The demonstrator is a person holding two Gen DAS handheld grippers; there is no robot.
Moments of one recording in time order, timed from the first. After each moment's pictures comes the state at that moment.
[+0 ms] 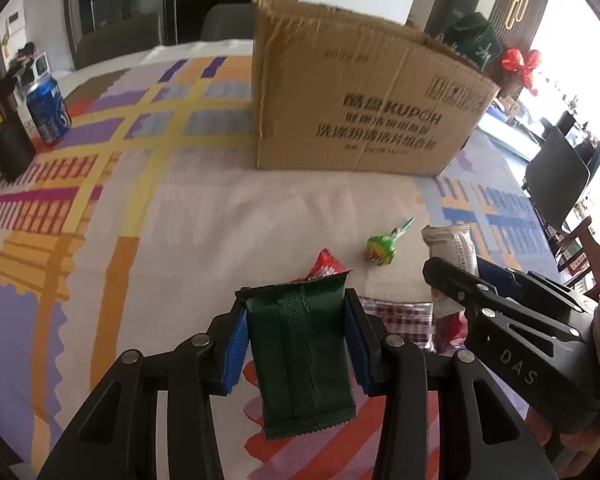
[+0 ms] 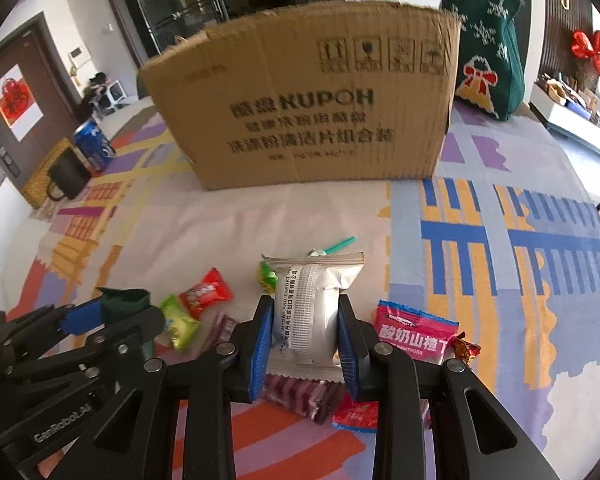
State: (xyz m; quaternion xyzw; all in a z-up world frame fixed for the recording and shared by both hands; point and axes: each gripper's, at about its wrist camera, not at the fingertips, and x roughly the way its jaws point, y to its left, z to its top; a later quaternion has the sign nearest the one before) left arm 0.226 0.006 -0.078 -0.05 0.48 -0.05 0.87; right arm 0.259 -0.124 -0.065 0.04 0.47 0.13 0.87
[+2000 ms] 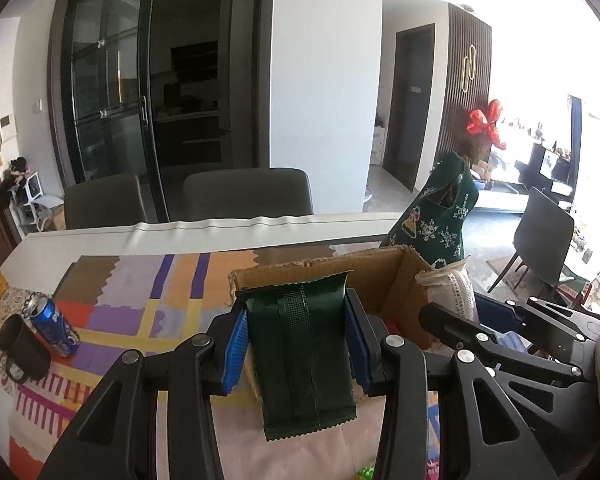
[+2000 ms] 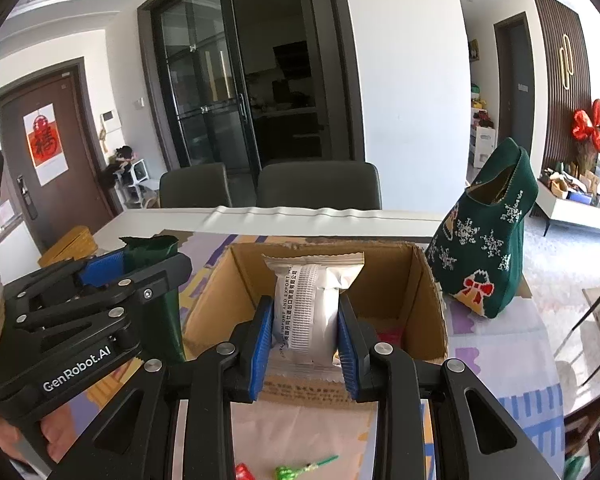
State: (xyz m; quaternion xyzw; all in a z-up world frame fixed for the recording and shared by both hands) left arm 0.350 -0.001 0.076 0.01 0.29 -0.08 0.95; right arm 0.346 -0.126 0.087 0.03 0.30 0.14 0.94
